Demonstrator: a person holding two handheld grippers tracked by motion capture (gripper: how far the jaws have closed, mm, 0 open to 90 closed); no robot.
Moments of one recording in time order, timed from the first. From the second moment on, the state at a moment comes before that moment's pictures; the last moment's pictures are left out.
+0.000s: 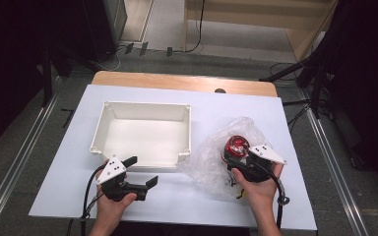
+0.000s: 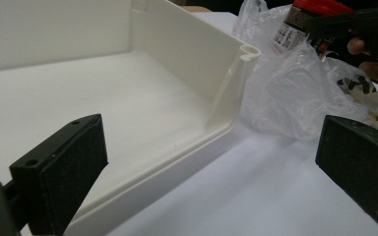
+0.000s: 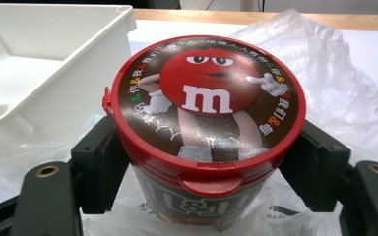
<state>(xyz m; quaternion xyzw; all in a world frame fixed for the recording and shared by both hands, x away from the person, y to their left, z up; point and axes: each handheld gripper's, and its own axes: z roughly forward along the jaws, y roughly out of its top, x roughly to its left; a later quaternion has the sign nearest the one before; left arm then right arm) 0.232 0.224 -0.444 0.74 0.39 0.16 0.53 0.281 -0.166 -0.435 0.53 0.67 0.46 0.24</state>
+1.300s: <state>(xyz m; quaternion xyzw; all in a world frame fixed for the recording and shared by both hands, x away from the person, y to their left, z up) 0.230 0.308 -0.420 0.72 0.39 0.19 0.55 0.296 -0.151 -0.411 0.54 0.66 0.45 0.26</state>
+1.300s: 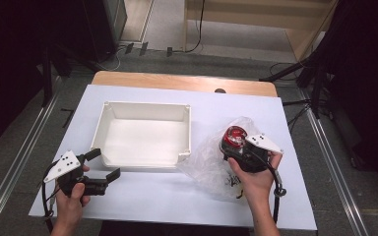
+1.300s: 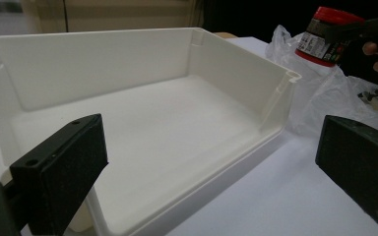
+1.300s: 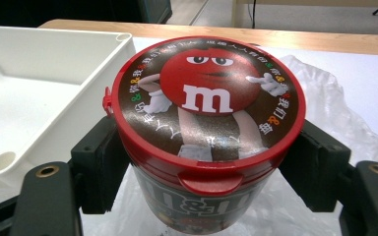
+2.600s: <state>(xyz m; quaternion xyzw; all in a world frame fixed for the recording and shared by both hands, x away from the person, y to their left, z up) 0.230 0.308 -0.420 0.71 0.39 0.18 0.56 0.305 -0.115 -0.398 0.52 0.68 0.46 0.25</state>
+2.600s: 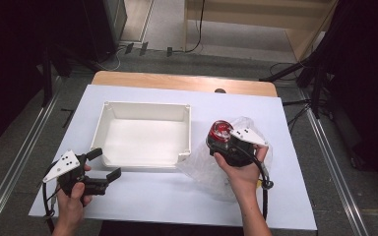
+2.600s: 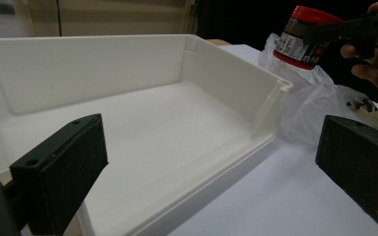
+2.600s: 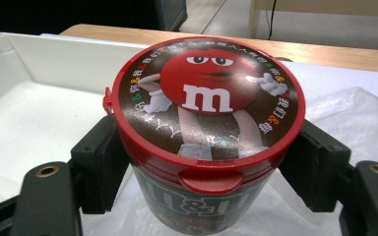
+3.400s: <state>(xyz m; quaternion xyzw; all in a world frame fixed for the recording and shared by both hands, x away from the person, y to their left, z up) 0.231 0.309 -0.420 0.71 0.39 0.18 0.56 0.315 -0.088 -0.393 0.51 0.68 0.47 0.24</state>
